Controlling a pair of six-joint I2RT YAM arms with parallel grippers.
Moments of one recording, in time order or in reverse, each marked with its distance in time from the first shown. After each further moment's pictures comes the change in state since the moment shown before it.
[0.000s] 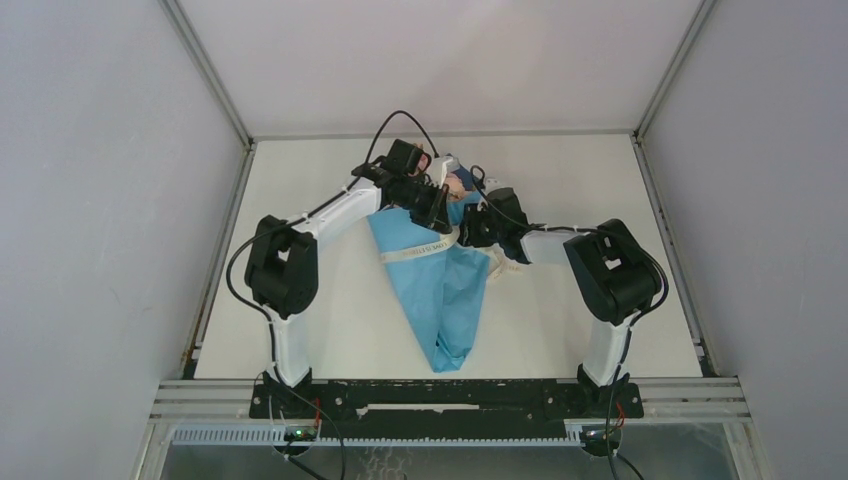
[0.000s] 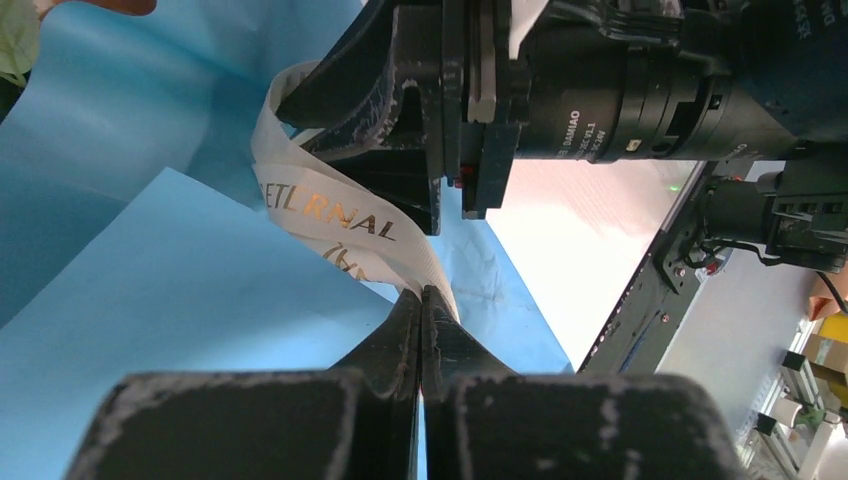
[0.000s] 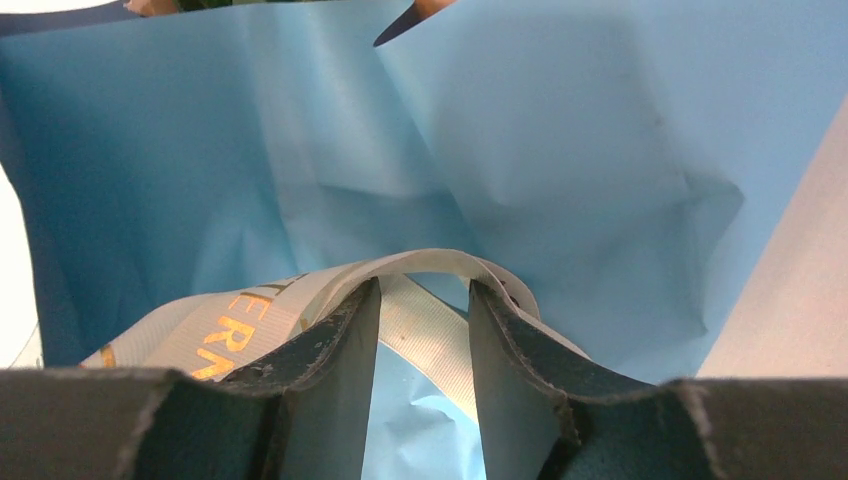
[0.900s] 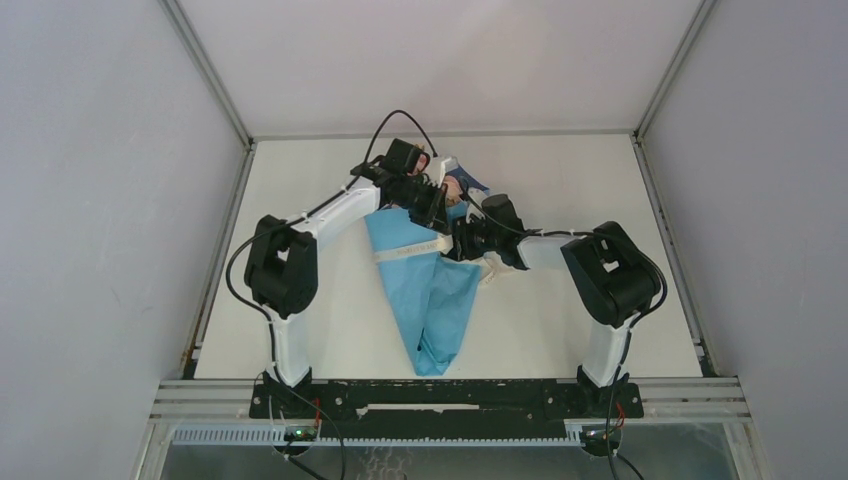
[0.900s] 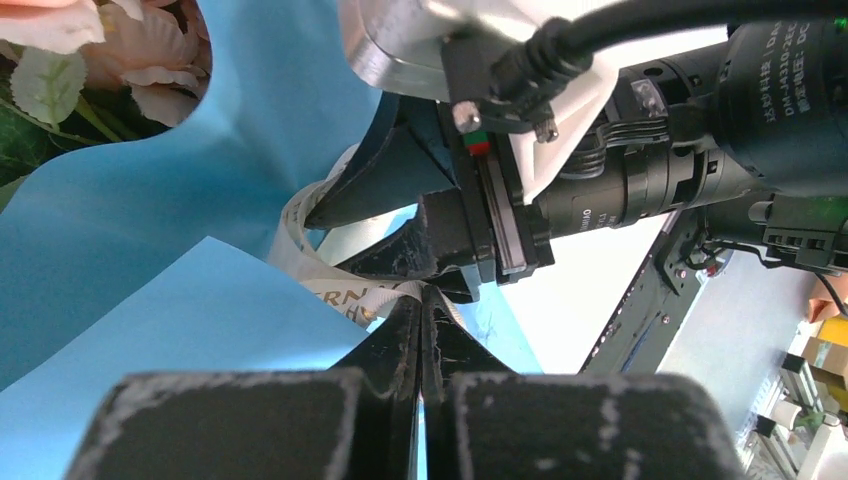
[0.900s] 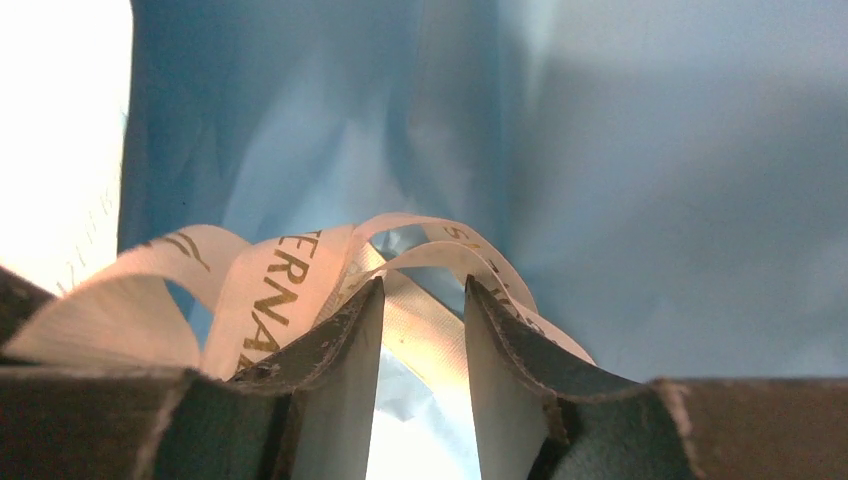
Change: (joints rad) left arm 0.007 0.000 0.000 -0.001 0.000 0.000; right arm 0.040 -0.005 -0.016 -0.011 -0.224 -0.106
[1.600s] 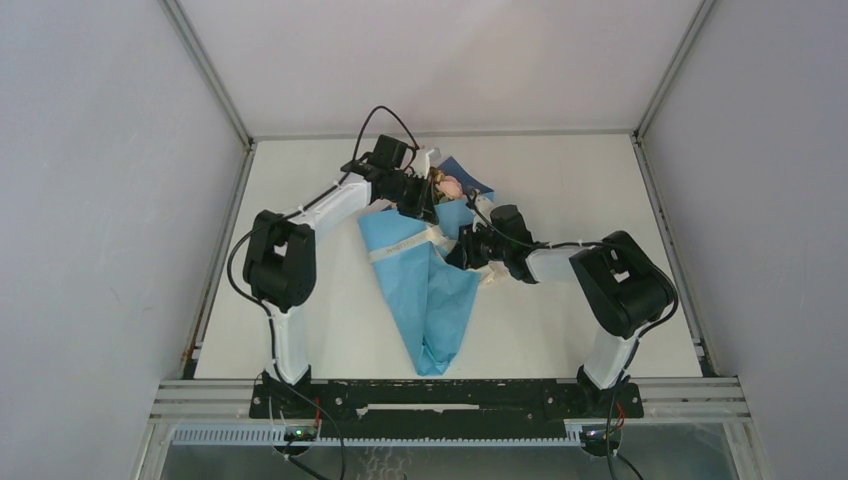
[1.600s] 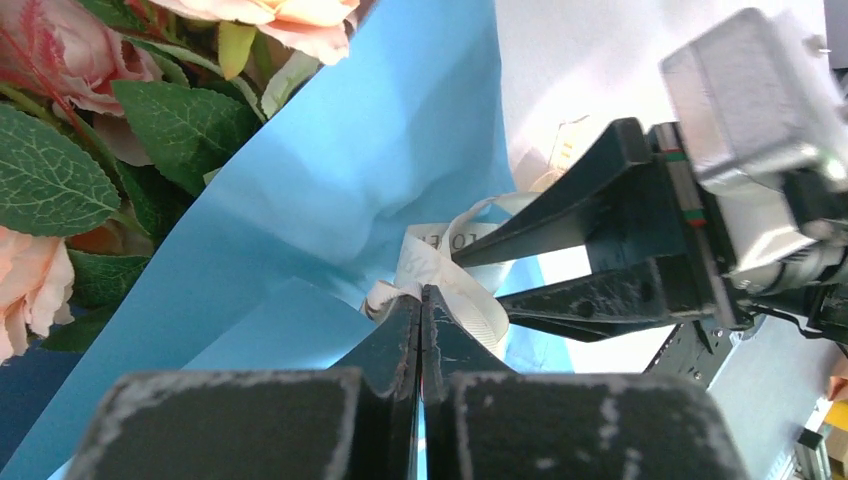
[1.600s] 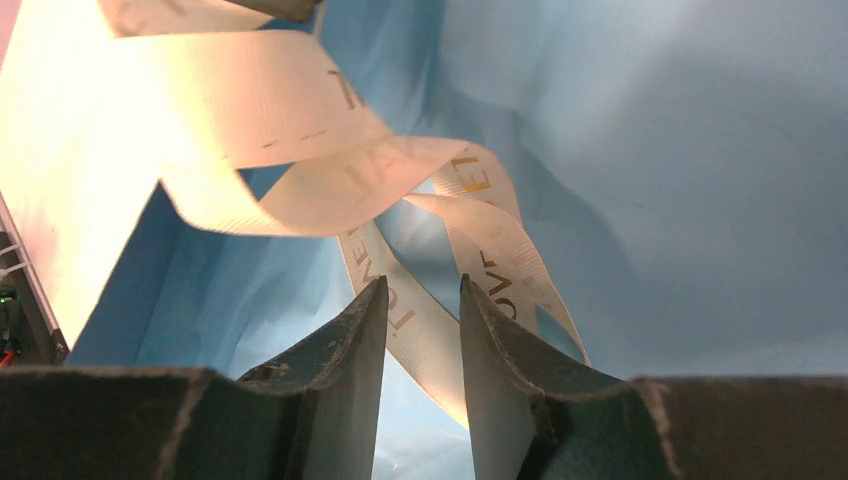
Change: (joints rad) left arm 0.074 0.027 -0.004 0.059 -0.063 -0.039; right arm 0.003 -0.076 -0.151 0.138 -0.020 0.015
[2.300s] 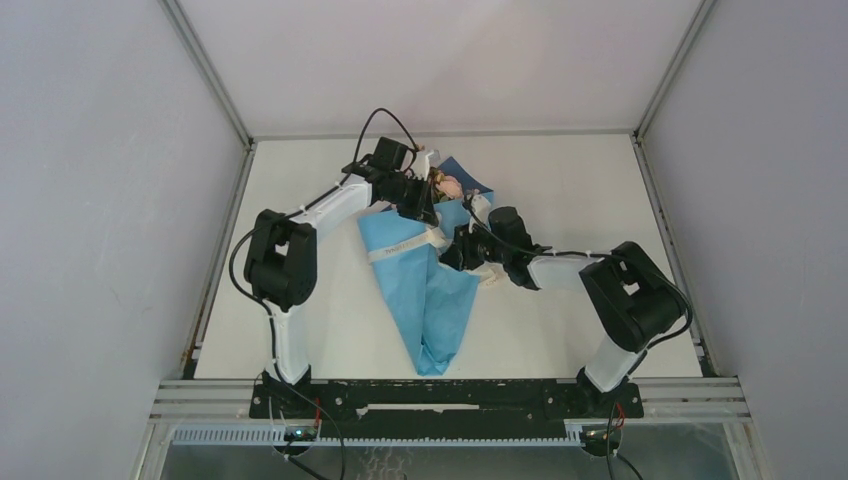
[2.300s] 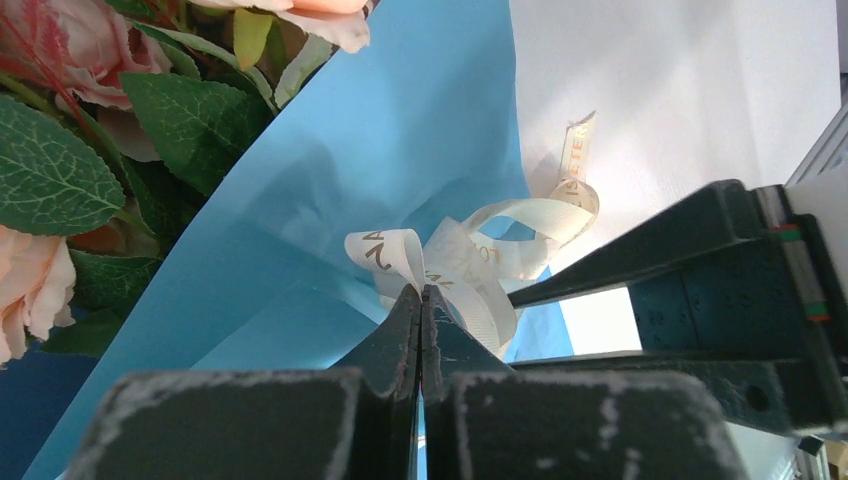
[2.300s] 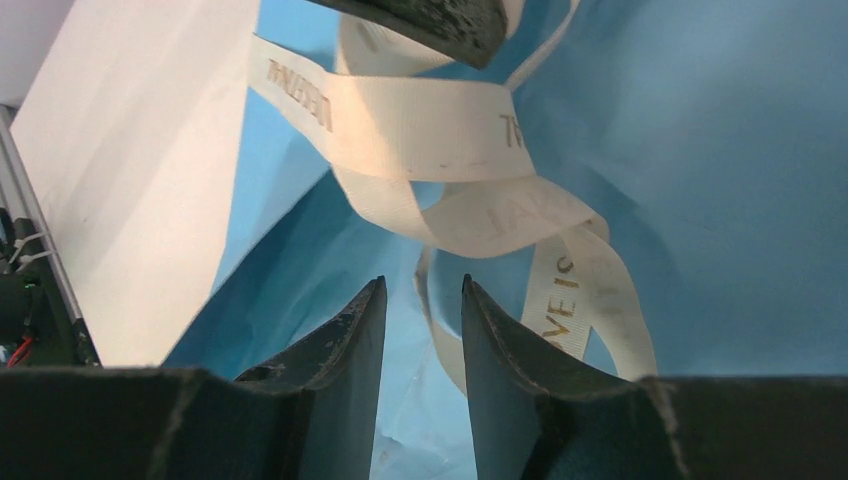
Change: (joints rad) left arm 0.003 0.014 -0.013 0.016 -0.013 -0.008; right arm 0.043 -0.112 -0.039 0.029 0.021 -0.015
